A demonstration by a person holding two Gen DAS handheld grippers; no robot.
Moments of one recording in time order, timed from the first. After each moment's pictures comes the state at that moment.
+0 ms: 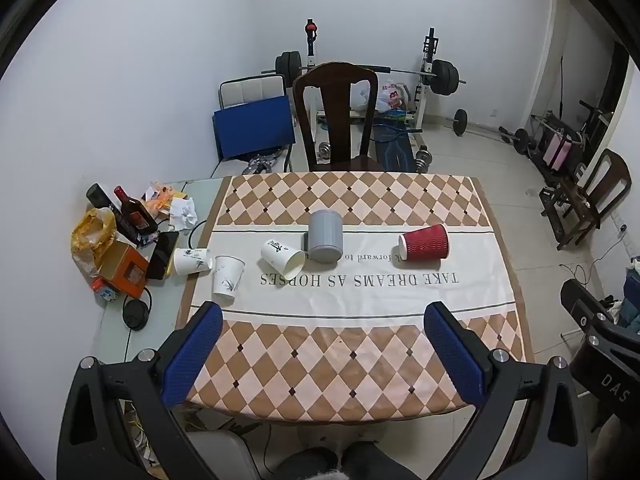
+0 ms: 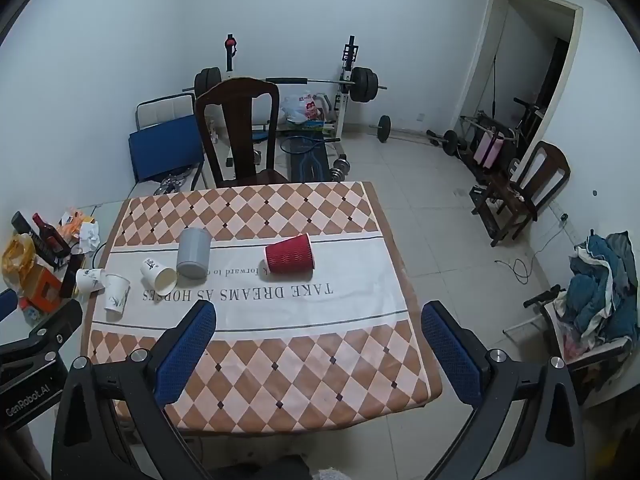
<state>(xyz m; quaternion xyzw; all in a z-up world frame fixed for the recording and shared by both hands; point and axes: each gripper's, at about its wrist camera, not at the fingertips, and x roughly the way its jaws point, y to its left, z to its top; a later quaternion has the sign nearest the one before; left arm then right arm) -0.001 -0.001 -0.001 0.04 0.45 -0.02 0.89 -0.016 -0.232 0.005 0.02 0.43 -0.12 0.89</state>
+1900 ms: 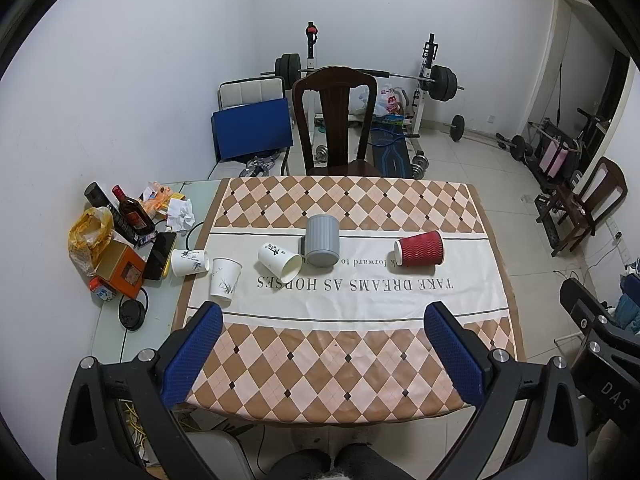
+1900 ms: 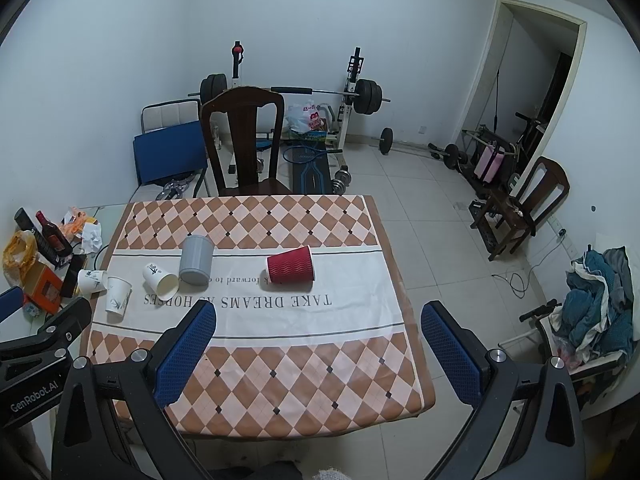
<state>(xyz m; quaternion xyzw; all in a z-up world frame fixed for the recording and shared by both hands) 0.002 -0.017 0.000 0.02 0.45 -0.03 0.89 -0.007 -0.219 0.033 -0.01 0.42 -0.12 0.90</state>
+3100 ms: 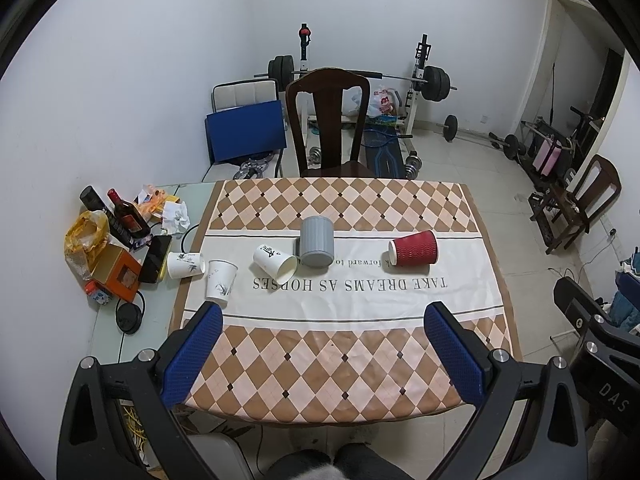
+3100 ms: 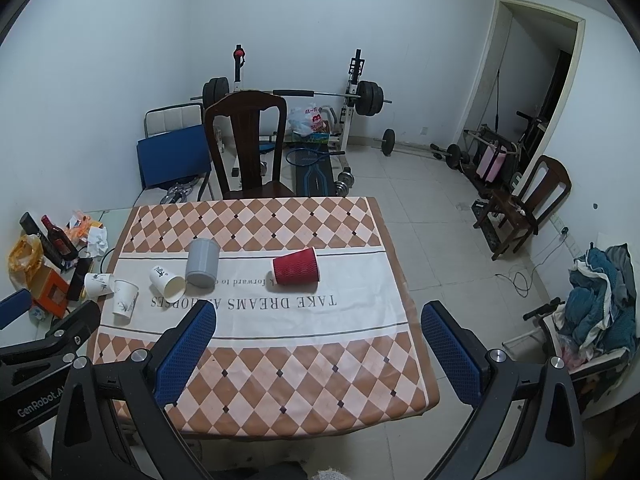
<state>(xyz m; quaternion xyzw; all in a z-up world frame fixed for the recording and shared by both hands) 0.009 -0.032 0.013 0.02 0.45 -0.04 0.89 -0.006 -0.215 0.035 0.00 0.42 -0.13 0.90</state>
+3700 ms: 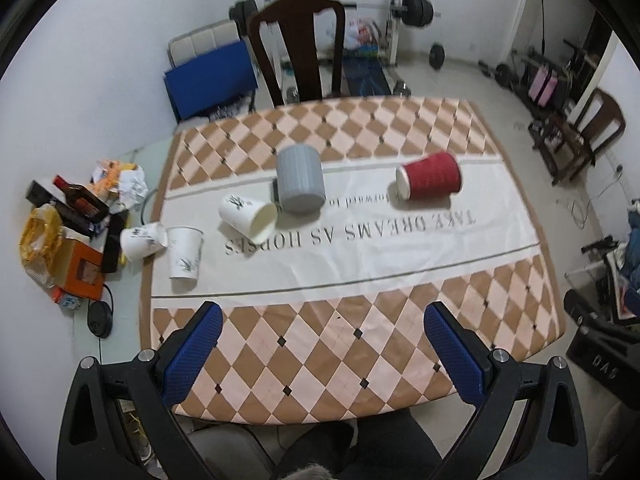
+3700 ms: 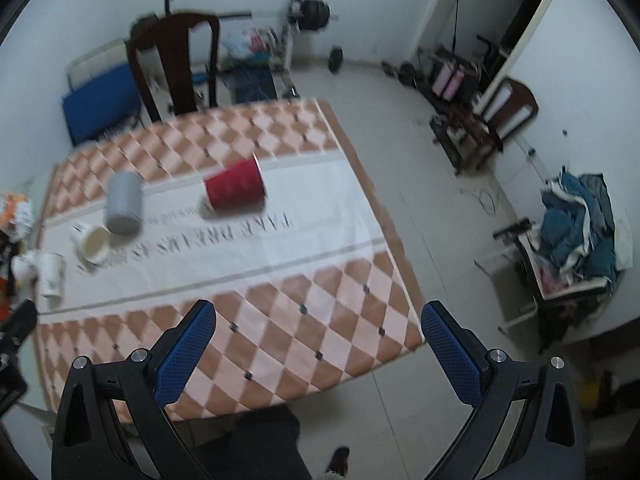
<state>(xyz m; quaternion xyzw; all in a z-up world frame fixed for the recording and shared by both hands) 0.072 -0.044 -0.123 0.08 0.55 -0.08 0.83 0.040 -0.263 -0.146 0.03 0.56 -0.23 0.80</state>
